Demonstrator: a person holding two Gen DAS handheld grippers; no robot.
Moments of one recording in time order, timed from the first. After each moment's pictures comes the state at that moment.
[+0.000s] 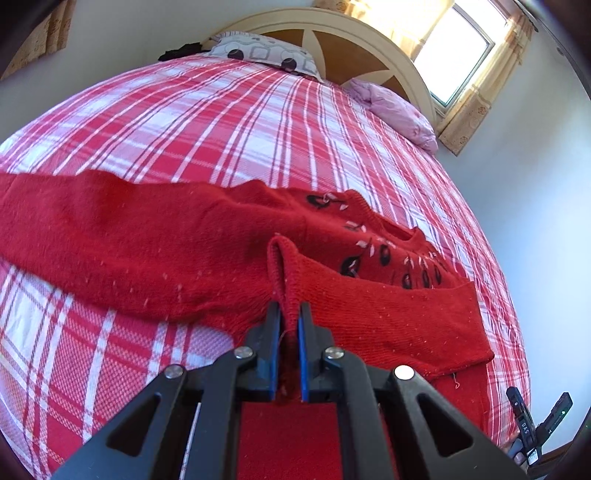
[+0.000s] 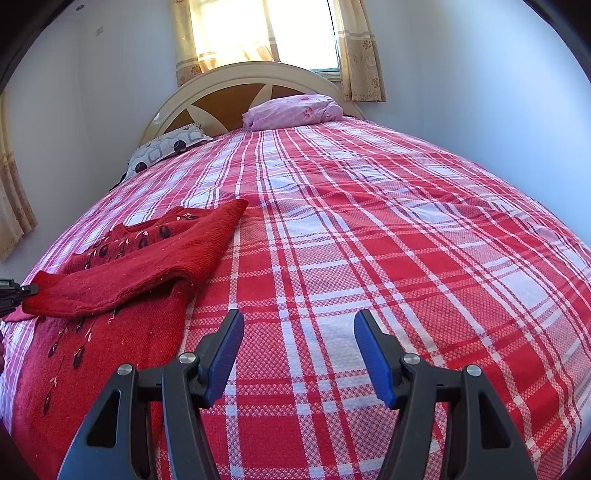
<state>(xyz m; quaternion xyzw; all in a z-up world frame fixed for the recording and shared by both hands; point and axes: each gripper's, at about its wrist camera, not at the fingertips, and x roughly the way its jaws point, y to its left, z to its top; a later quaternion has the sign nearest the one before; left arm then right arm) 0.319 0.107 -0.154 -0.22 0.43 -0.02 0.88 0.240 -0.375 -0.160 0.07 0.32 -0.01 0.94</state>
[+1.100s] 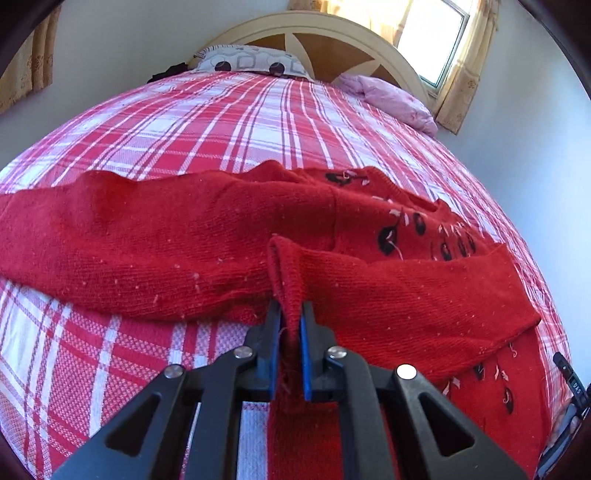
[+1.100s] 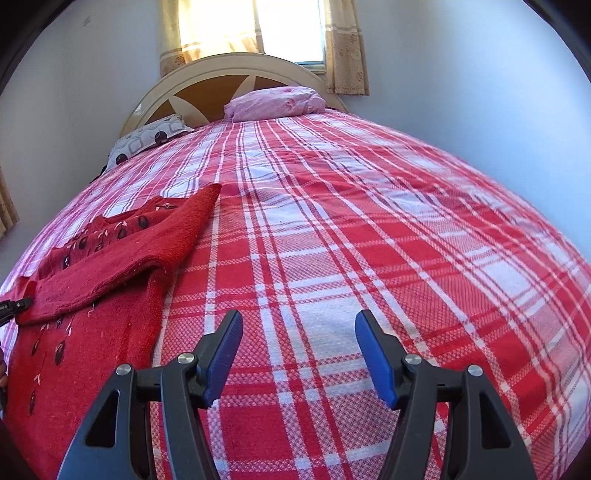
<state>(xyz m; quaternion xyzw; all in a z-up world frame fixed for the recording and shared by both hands) 0.318 0.105 -0.190 -0.14 0.41 -0.02 0.90 0.239 -0.367 -0.156 0.04 0.33 -0.05 0.94</state>
